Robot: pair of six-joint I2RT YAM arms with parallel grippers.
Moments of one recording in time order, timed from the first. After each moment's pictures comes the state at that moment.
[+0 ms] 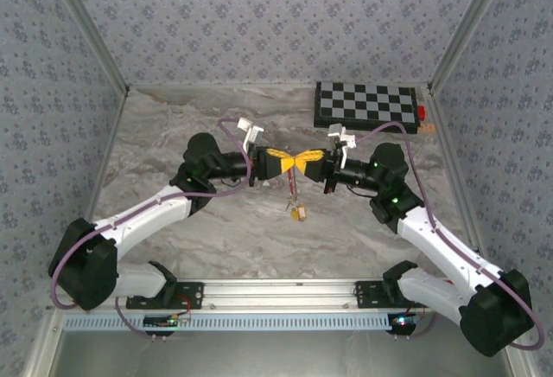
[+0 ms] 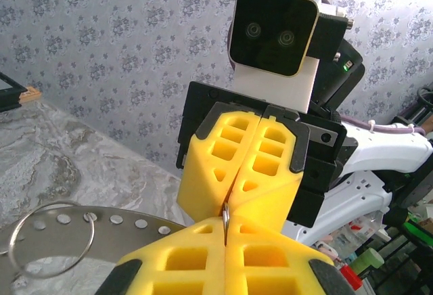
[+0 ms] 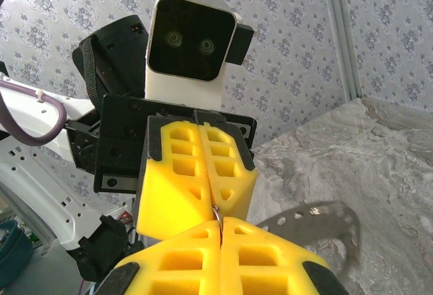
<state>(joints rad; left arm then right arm) -0.67 1.30 0.81 0.63 0.87 -0.71 0.49 0.99 0.68 0.38 -0.80 0.37</state>
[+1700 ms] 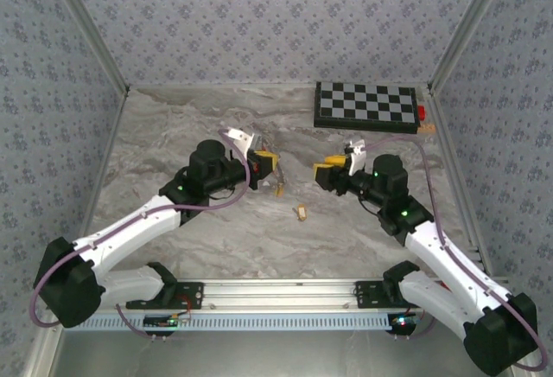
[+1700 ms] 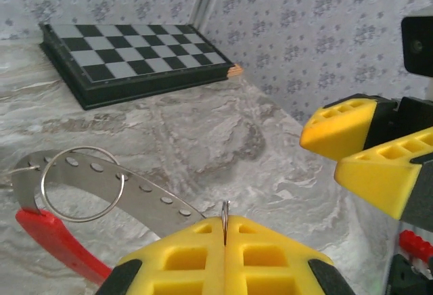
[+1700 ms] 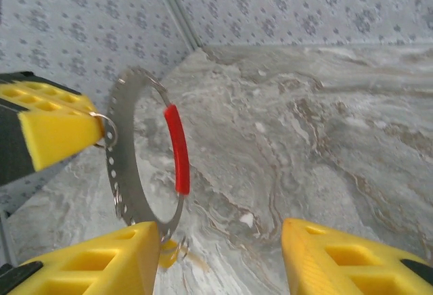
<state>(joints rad) -0.73 1.16 0.81 0.10 0.26 -0.37 0.46 0.86 0.60 0.01 -0.36 0.30</state>
